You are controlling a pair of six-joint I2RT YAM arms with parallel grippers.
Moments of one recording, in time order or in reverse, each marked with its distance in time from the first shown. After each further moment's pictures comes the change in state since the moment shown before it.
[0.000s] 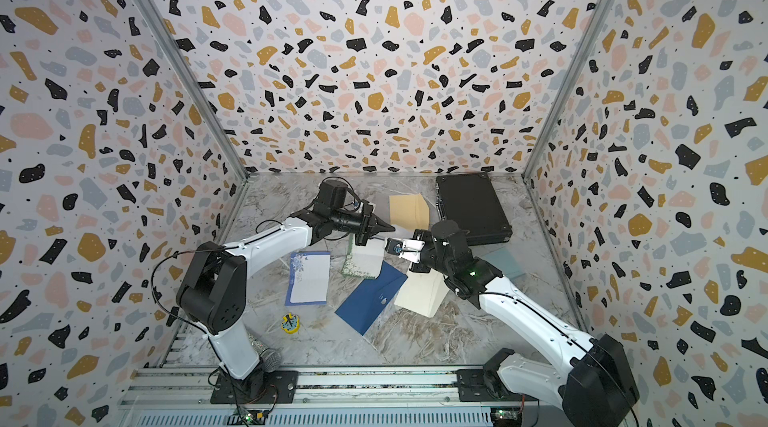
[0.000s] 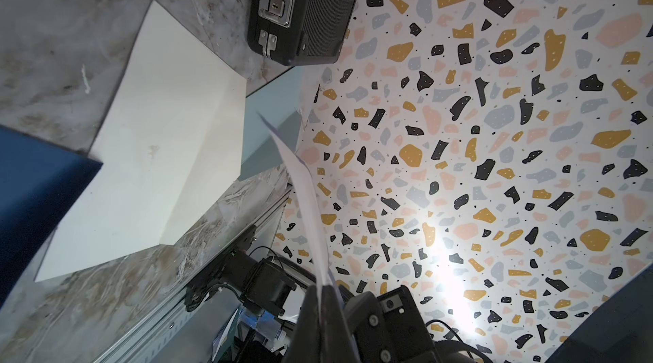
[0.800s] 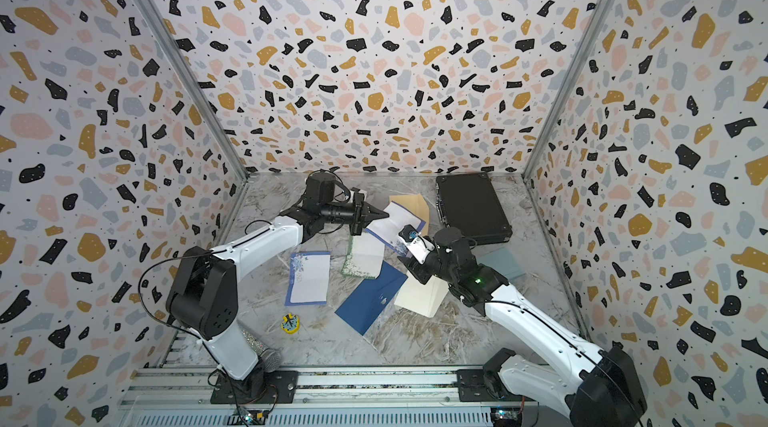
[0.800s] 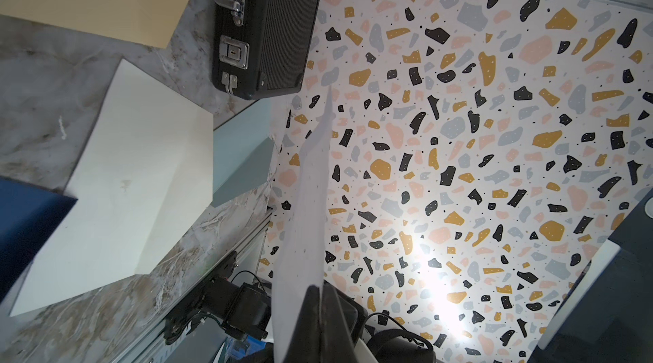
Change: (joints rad) left arm 0.061 -0.061 -0.003 0.062 -0.043 -0.020; right arm 0.005 -0.087 -0.031 -0.097 0.016 0.601
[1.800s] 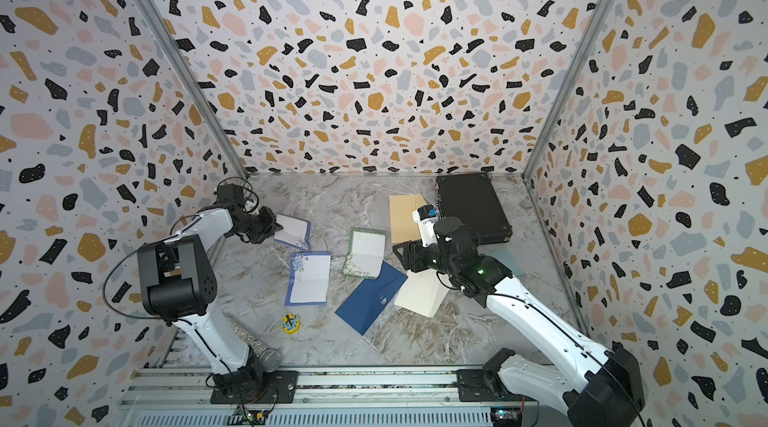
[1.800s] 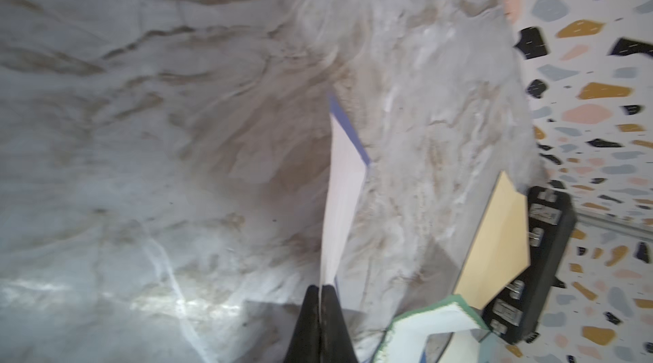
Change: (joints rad) left arm 0.658 0.151 0.042 -0.579 -0.494 0.917; right arm 0.000 0.053 0.138 -0.138 -0.060 0.654
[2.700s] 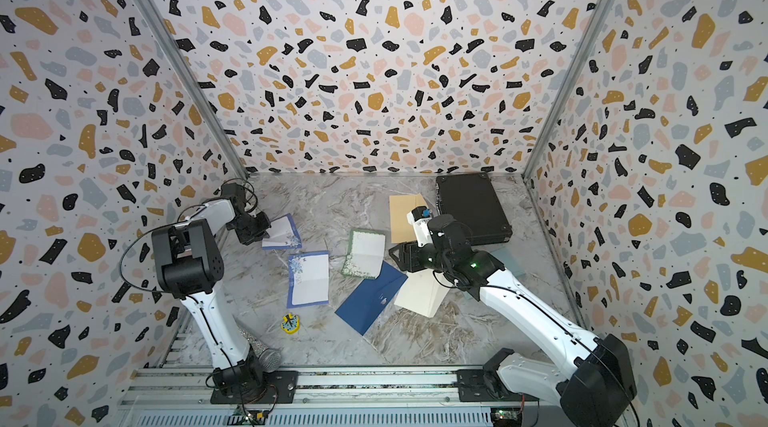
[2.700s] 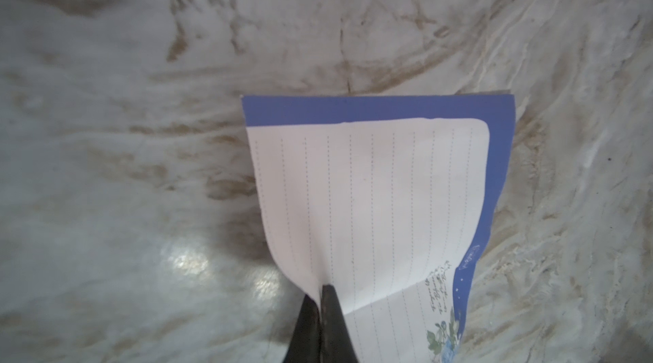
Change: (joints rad) left arm 0.034 0.205 0.210 -0.142 -0.251 0.190; right arm 0.000 0.057 0.026 -0.040 -0.042 0.004
